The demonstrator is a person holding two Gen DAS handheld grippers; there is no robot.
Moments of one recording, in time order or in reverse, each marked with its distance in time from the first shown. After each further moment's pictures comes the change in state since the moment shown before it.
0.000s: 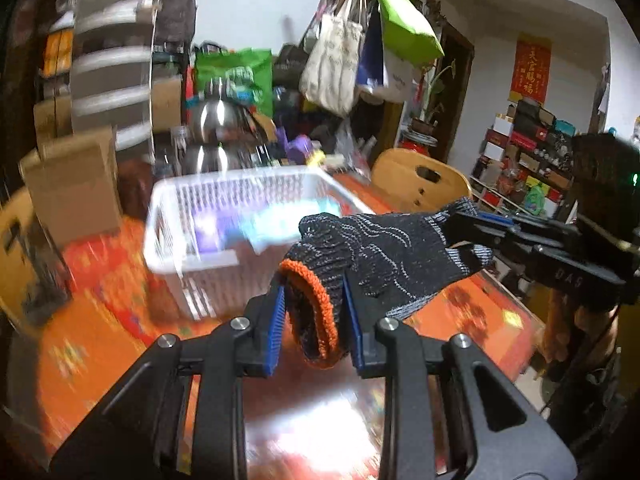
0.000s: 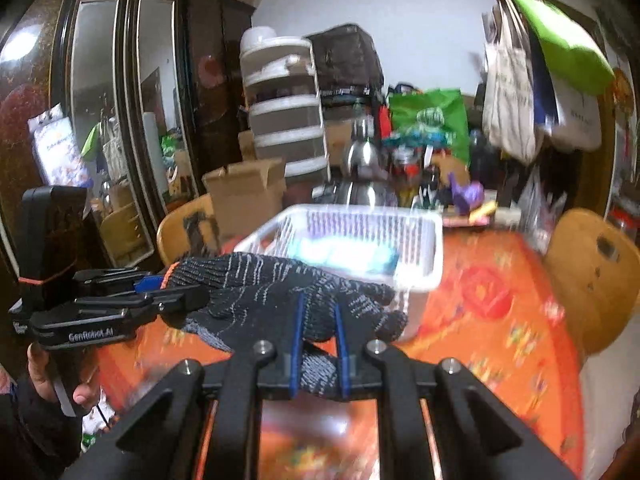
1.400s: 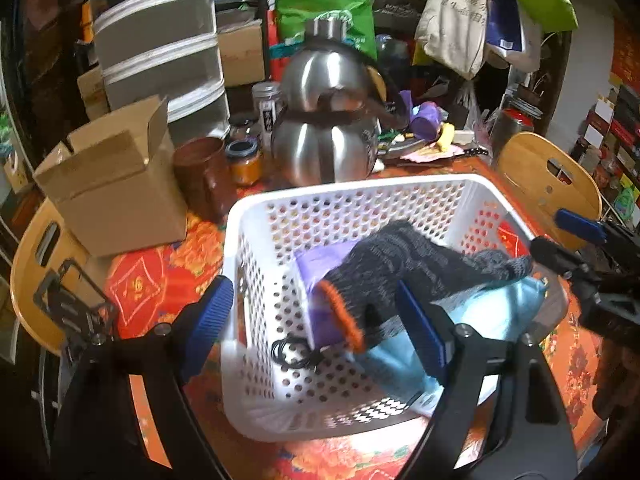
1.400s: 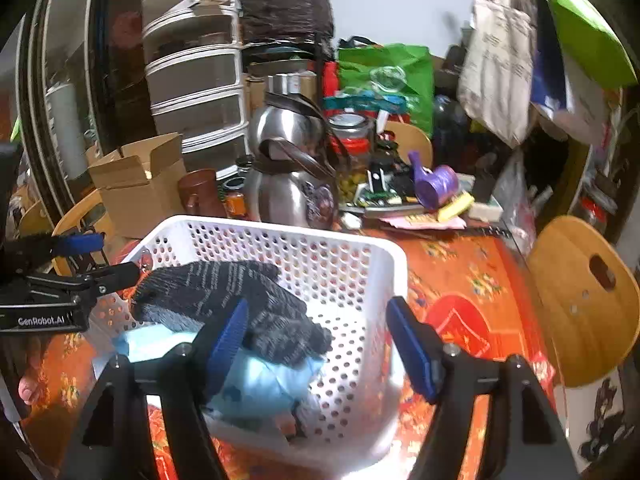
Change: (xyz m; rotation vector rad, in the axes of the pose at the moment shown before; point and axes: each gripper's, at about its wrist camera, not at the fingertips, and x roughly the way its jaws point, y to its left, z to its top) left arm 0.189 0.121 0.080 -0.097 0.239 0.338; right arm 0.196 -0.086 0.085 0.020 0.176 -0.215
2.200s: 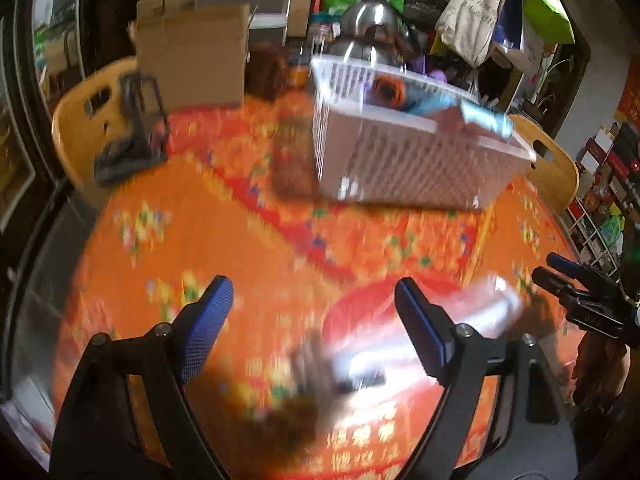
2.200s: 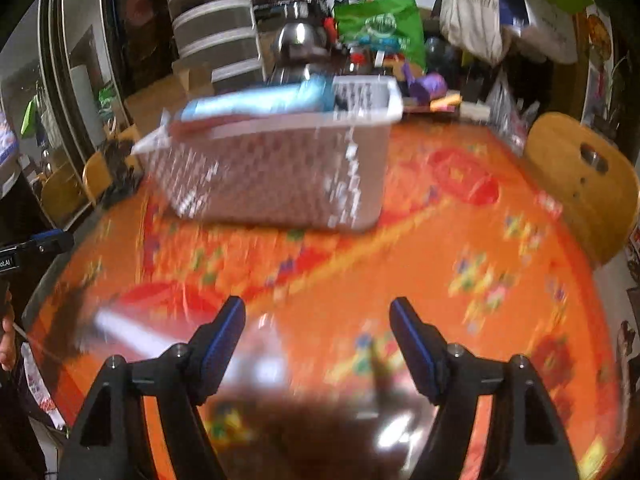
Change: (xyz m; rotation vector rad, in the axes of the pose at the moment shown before) left arm -0.105 0.053 -0.240 -0.170 0.041 -0.053; right arm -0.075 0.019 -0.188 0.070 0.112 0.059
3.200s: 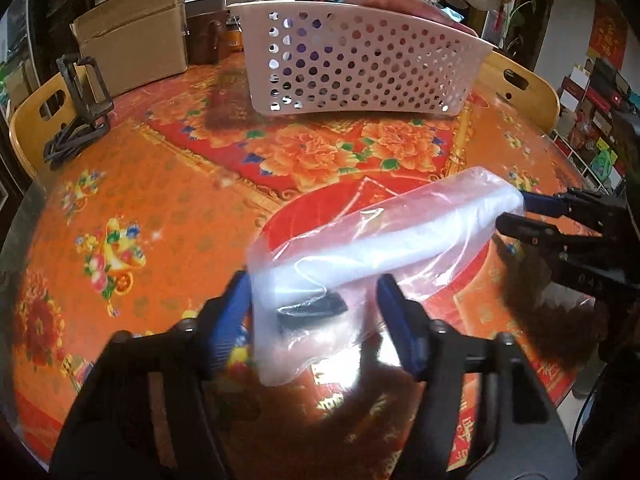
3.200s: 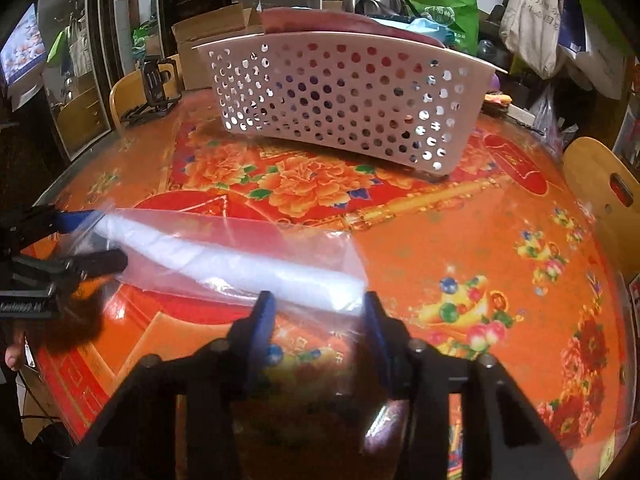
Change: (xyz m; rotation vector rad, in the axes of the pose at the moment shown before) left arm 0.047 -0.045 -0.054 0.175 0.059 -0.029; right arm 0.028 0.058 -0.051 -0.194 0.091 0.008
